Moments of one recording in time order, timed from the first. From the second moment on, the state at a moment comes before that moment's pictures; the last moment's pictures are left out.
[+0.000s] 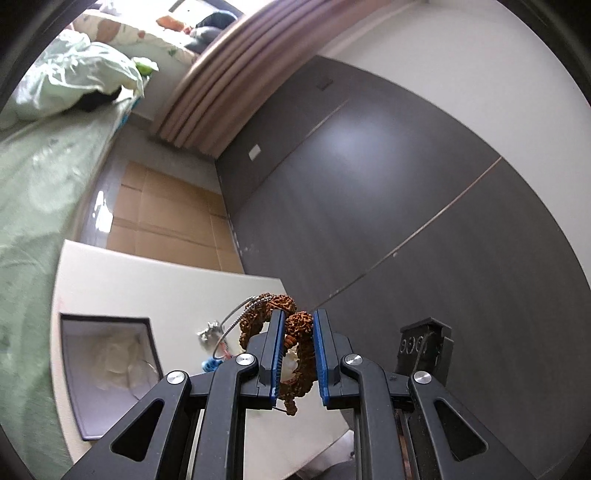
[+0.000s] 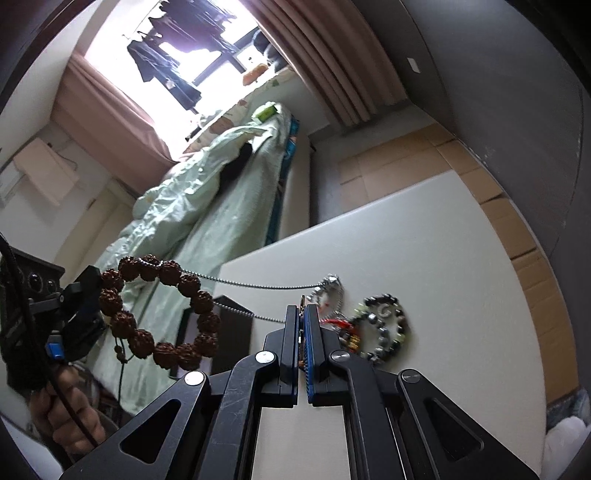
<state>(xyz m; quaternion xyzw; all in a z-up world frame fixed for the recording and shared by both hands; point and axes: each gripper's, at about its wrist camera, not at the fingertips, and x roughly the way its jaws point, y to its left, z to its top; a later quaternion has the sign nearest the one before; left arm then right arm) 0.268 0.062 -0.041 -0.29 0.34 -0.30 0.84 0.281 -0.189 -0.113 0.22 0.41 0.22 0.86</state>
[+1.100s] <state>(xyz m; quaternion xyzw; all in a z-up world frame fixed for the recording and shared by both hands) 0.261 0.125 -0.054 -0.25 0.40 -0.22 0.85 0.278 -0.139 -0.101 0.21 0.39 0.28 0.85</state>
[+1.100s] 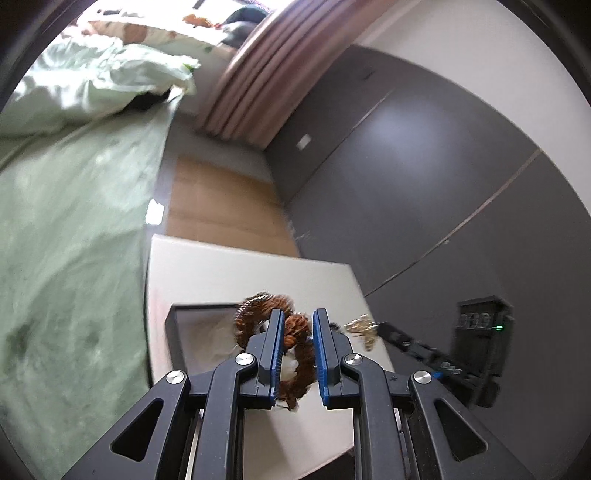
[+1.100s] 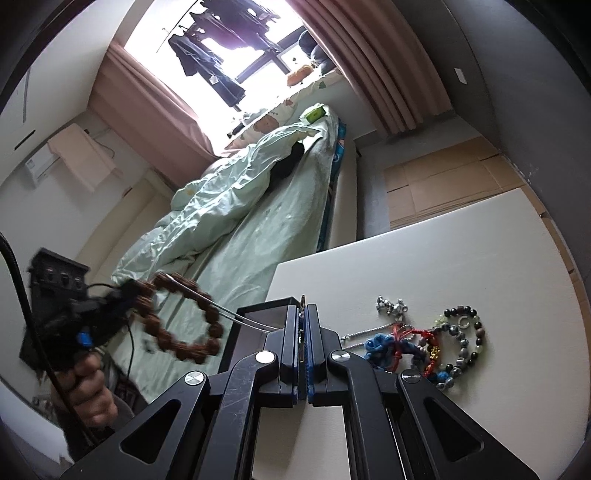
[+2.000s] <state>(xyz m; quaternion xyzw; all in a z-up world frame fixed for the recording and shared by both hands) 0.269 0.168 -0.071 -0.31 0.39 -0.13 0.86 0.300 -0.044 -0.116 0.19 0.44 0.38 0.79</state>
